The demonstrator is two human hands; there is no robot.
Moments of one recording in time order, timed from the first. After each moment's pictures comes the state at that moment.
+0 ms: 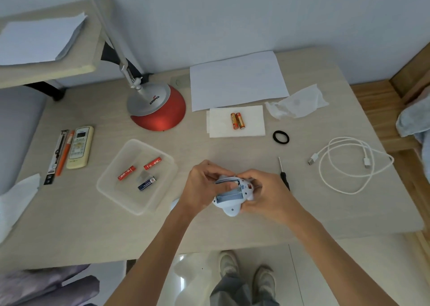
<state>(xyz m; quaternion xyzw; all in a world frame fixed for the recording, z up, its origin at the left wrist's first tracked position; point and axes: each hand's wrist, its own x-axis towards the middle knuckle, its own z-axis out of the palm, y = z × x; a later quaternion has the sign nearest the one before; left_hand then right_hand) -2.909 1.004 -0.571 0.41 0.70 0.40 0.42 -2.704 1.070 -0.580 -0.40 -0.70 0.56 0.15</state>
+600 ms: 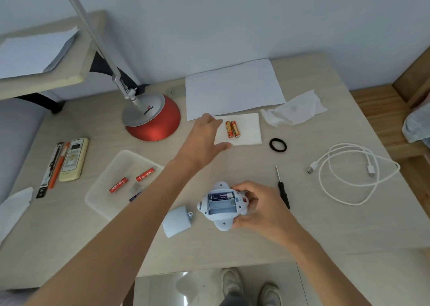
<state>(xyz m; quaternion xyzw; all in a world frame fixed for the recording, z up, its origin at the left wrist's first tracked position) -2.943 1.123 -0.543 0.65 0.73 0.16 0.14 -2.701 1.062 -0.579 -0.39 -0.70 0.58 0.17</state>
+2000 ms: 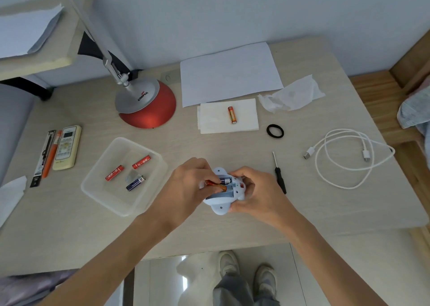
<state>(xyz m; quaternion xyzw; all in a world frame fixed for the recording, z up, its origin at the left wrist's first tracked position) -2.919 0.987 -0.528 0.68 0.66 0.22 0.23 -2.704 1.062 -0.579 -0.41 -0.71 0.55 0.17</state>
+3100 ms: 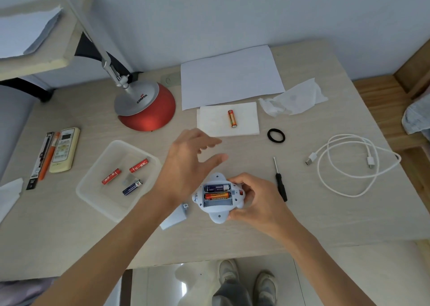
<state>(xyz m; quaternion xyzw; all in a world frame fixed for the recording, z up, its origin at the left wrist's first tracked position) -2.916 1.035 -0.509 0.62 0.71 0.30 0.15 -2.702 1.059 -0.579 -0.39 -0.74 0.53 0.18</state>
